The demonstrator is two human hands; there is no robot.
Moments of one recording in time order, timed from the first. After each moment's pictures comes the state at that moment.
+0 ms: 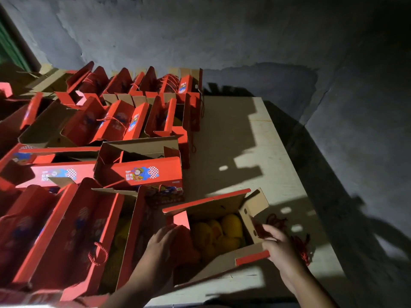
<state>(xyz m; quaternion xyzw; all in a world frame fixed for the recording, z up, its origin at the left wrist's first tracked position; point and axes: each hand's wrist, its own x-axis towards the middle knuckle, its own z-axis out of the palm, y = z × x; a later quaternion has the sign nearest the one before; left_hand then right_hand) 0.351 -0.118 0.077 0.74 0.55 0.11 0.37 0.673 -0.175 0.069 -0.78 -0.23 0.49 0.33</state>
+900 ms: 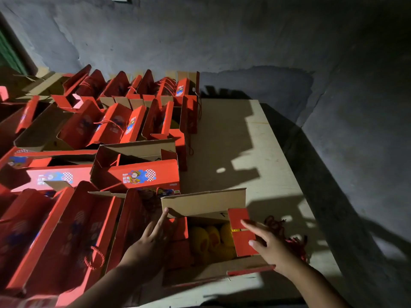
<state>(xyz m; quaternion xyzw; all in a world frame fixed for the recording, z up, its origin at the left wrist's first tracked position) 0.338 -0.089 0.069 0.86 0.46 -0.09 0.18 0.700 -0.162 0.045 -0.70 -0.52 0.45 0.20</state>
